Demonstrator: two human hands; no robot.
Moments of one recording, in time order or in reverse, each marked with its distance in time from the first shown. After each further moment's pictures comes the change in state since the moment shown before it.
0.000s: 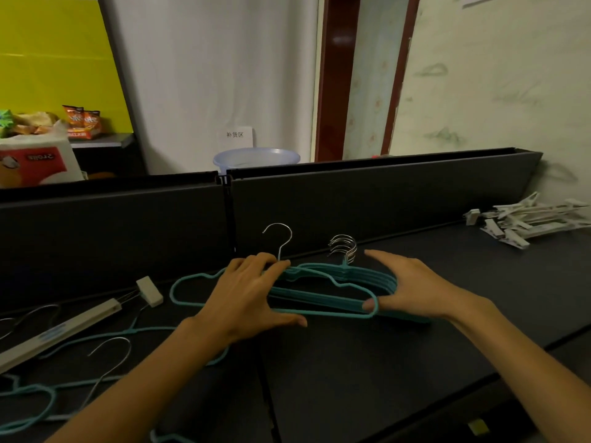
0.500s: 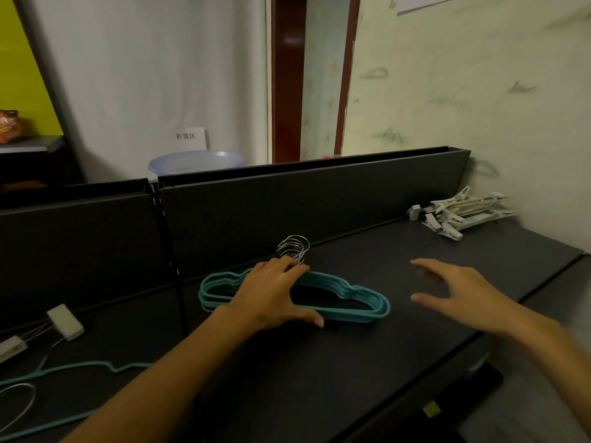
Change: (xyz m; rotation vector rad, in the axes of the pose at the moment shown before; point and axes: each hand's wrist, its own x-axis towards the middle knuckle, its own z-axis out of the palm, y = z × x) left_hand 0.088 0.077 0.035 -0.165 -0.215 0.114; right_hand -0.089 0.087 -0.049 -0.060 0.181 0.306
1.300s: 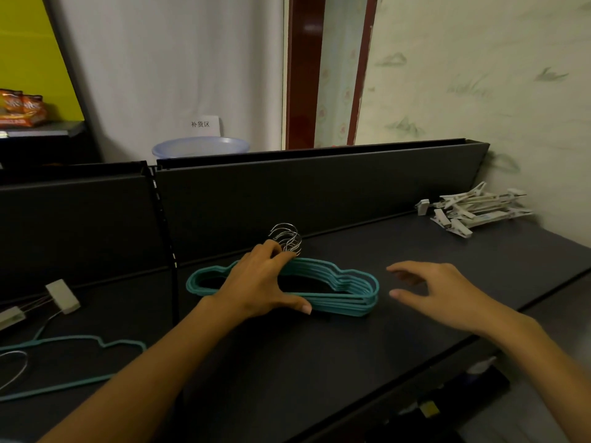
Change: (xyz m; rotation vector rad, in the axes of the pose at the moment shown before) left_hand -0.001 0.004 0.005 -0.064 0.047 -0.121; right_hand 0.011 -0.003 0.009 0.071 -0.071 -0.139
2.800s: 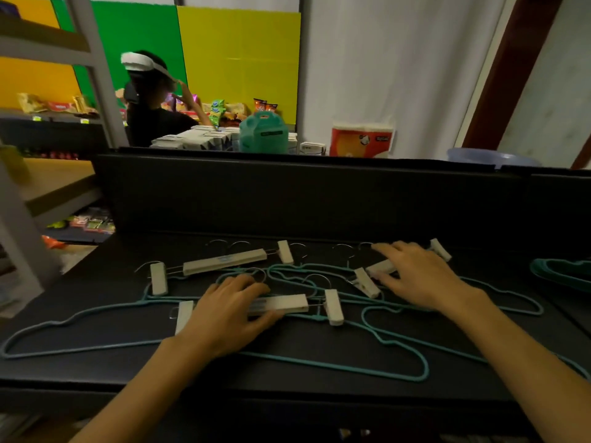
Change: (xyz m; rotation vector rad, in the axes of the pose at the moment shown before) left_hand -0.564 -0.334 -0.154 0.109 0.077 -0.550; right_hand -0.012 -0.564 0.264 -0.415 0.001 -0.448
